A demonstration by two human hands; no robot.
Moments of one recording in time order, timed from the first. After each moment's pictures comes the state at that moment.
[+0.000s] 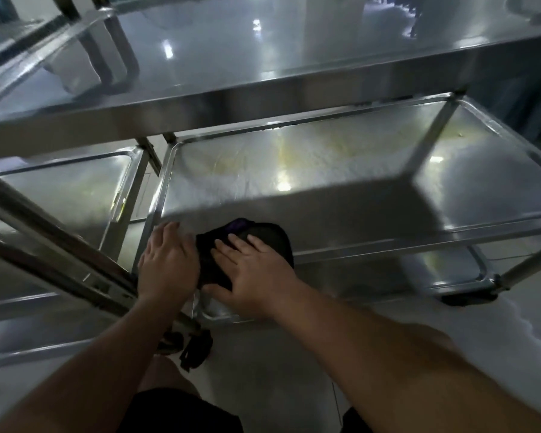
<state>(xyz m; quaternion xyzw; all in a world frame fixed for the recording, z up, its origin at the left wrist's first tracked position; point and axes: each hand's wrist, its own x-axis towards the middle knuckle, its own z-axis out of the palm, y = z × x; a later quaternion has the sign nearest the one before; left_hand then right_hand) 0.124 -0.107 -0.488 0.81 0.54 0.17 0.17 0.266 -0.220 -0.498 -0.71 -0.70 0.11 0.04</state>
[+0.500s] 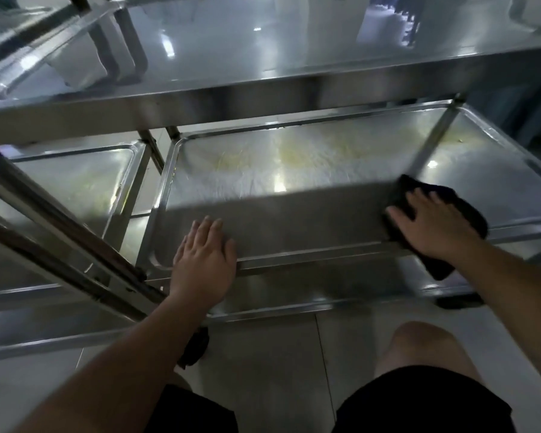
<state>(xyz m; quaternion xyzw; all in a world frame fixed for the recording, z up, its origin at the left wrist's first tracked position) 0.143 -0.125 -0.511 0.87 0.46 0.09 0.14 0.512 -0.341 -0.495 -0.93 -0.36 0.09 0.04</state>
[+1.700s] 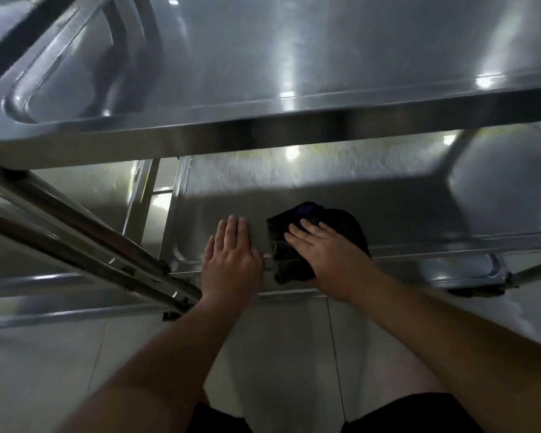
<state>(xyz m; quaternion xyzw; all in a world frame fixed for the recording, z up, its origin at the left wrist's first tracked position) 0.151 -0.143 -0.506 0.87 0.47 0.00 0.11 0.344 -0.251 -0.505 -0.70 -0.71 0.11 0.03</state>
